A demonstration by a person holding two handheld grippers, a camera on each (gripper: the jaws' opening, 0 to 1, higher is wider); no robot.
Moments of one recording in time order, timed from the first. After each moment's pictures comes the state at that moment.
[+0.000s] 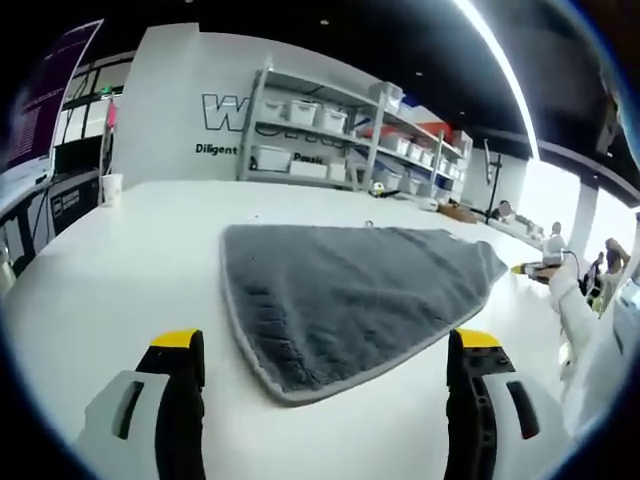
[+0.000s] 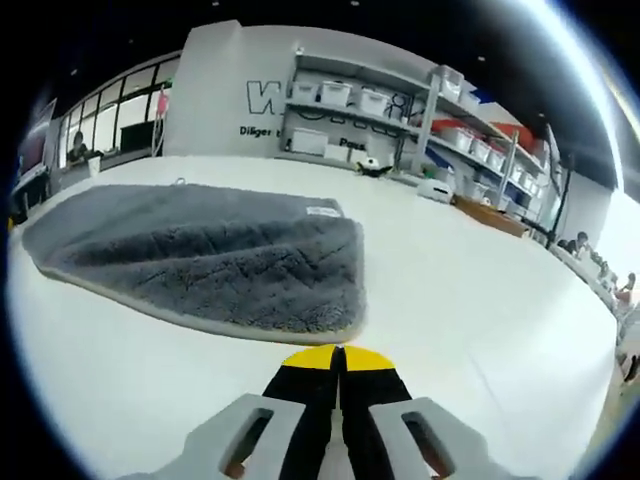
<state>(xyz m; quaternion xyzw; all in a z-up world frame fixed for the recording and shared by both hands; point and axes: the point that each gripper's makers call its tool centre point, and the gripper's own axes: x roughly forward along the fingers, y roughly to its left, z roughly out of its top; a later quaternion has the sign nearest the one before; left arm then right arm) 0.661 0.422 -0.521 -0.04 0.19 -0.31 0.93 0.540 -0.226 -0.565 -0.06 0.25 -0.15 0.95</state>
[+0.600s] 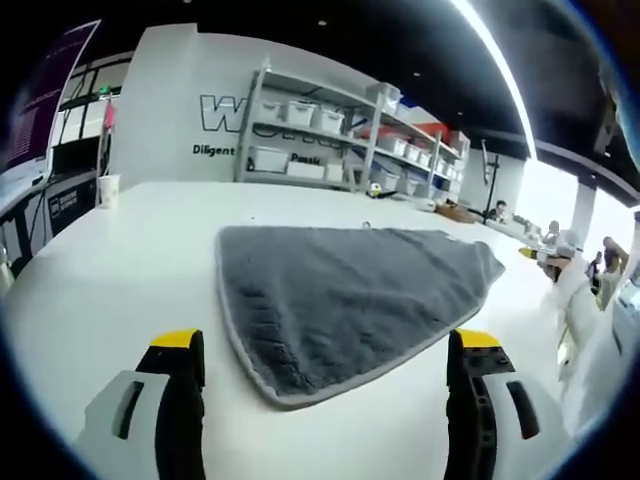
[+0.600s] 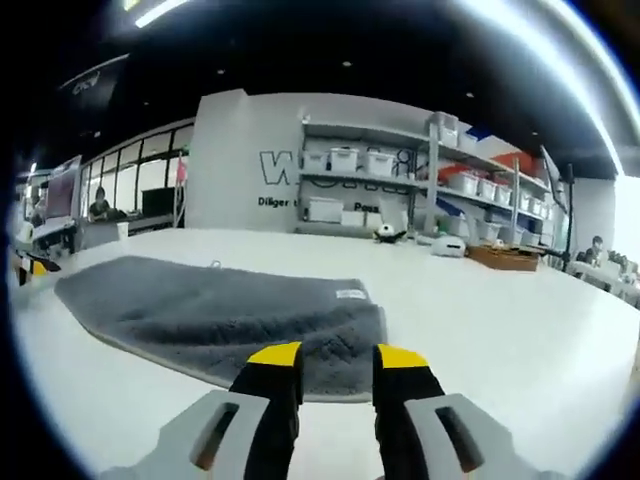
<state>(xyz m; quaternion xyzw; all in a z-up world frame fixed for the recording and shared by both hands) 0.661 0.418 -0.520 -0.04 0.19 -0.31 0.93 0.536 -0.185 -0.481 -0.03 0.10 -0.09 0.99</state>
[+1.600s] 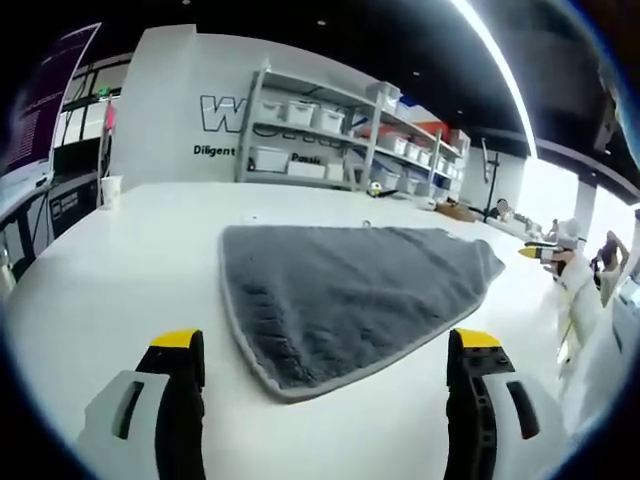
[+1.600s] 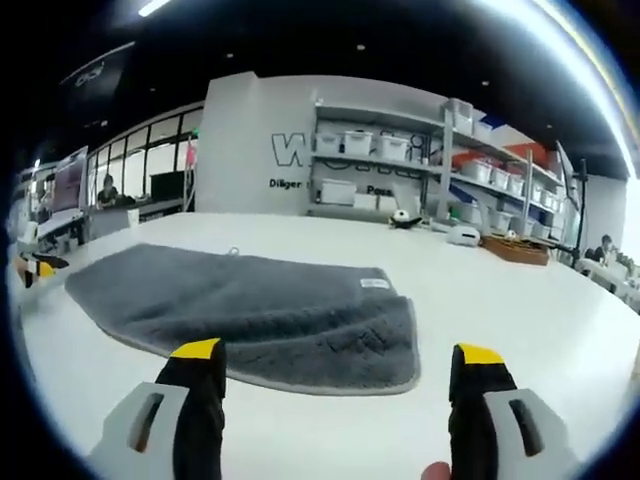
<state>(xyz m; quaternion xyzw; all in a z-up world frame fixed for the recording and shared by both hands) 0.657 0.422 -0.519 -0.04 0.19 -0.31 0.93 0.542 -0.152 -0.487 -0.03 0.15 -0.07 0.99</state>
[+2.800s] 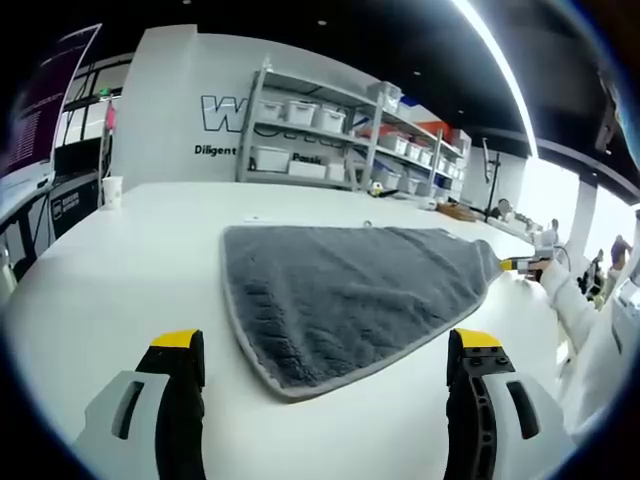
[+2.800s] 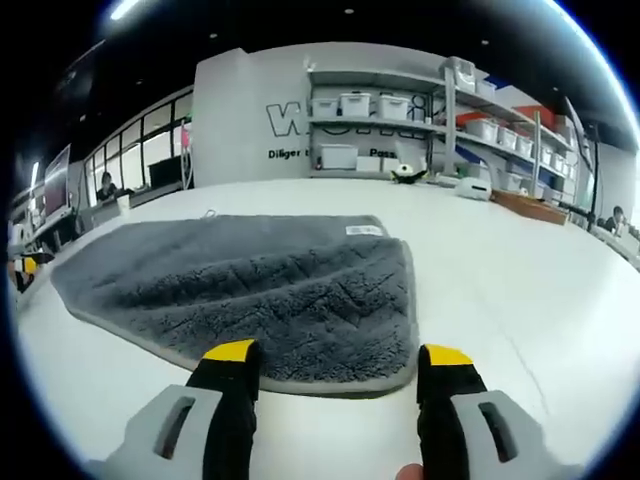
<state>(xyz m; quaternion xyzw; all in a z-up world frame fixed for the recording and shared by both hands) 0.657 0.424 -0.518 -0.03 0.19 -0.31 0.93 0.582 -0.206 -0.562 0.01 0.21 -0.06 0.98</state>
